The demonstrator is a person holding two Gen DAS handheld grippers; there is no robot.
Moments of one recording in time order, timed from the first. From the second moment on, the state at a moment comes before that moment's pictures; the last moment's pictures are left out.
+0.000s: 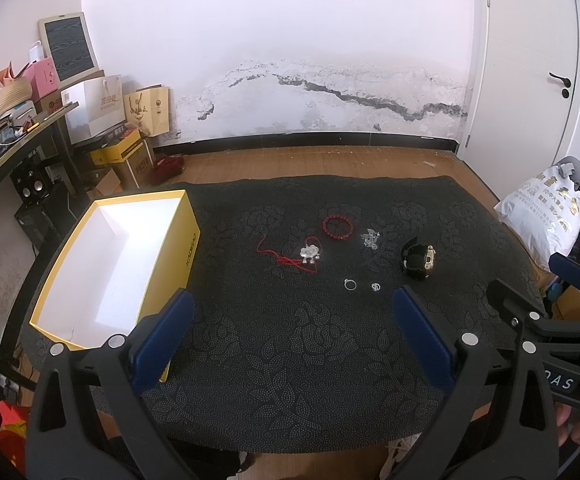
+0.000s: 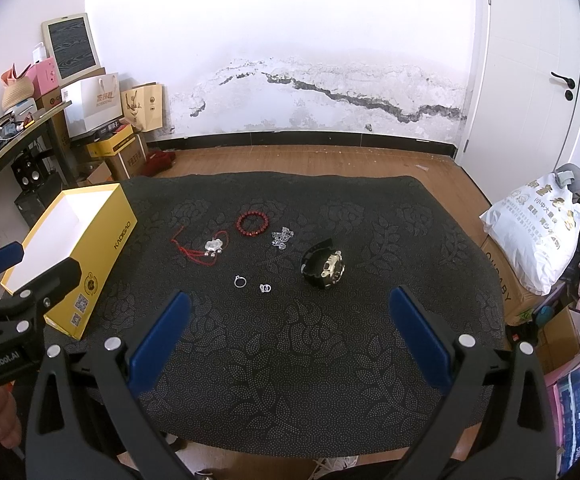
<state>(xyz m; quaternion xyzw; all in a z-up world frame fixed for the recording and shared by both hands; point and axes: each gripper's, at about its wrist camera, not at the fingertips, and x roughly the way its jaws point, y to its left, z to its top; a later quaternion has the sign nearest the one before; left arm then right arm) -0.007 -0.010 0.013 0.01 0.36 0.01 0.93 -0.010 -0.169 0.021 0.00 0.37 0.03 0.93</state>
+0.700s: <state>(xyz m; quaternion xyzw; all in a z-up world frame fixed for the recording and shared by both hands) 0.057 0.006 -0.075 0.00 0.40 -0.03 0.91 0.045 -0.184 -0.044 -0.01 0.37 0.03 0.93</state>
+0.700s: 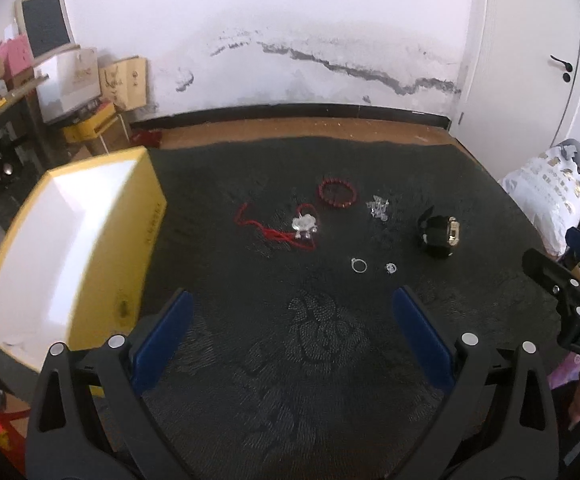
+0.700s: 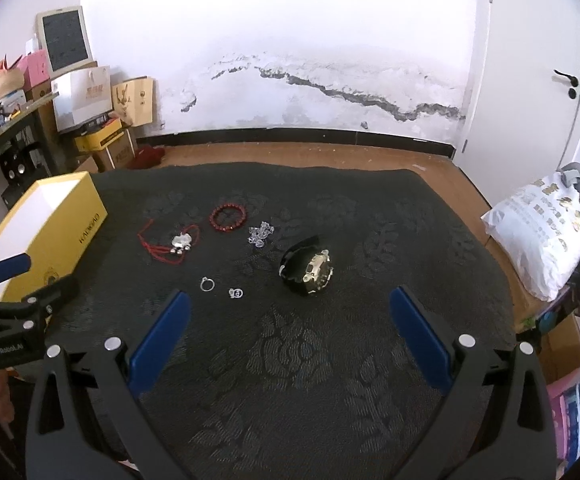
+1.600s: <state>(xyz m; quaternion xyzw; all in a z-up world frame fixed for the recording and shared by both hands) 0.208 -0.001 -0.211 0.01 0.45 0.00 0.89 0.196 -0.201 -0.189 0.03 0.46 0.00 0.89</state>
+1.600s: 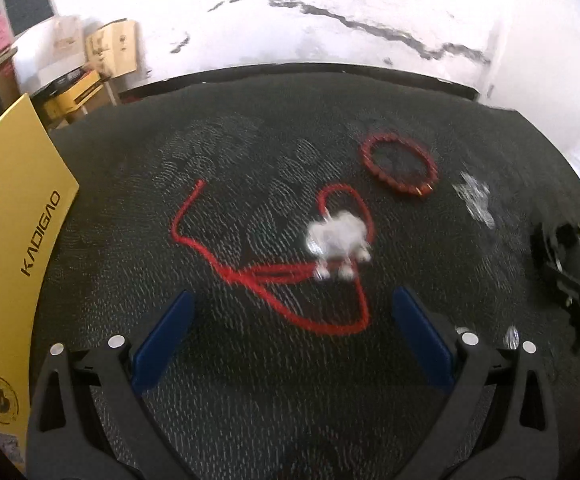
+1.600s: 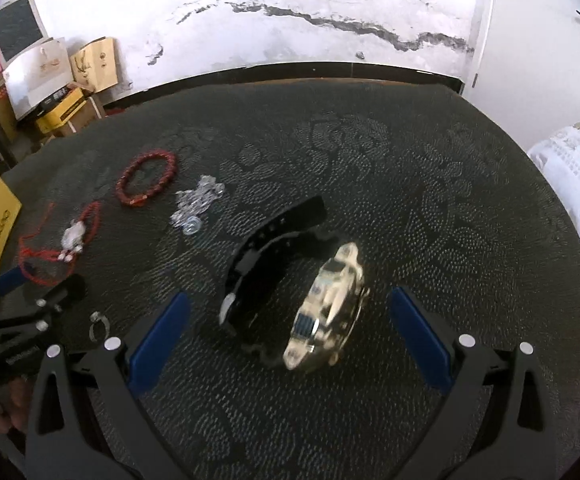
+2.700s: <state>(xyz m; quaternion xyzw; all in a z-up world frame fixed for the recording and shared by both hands) 0.238 -0.002 -0.212 0.01 0.46 0.00 0.89 0.207 -0.204 -0.203 0.01 0.46 -0.01 0.89</state>
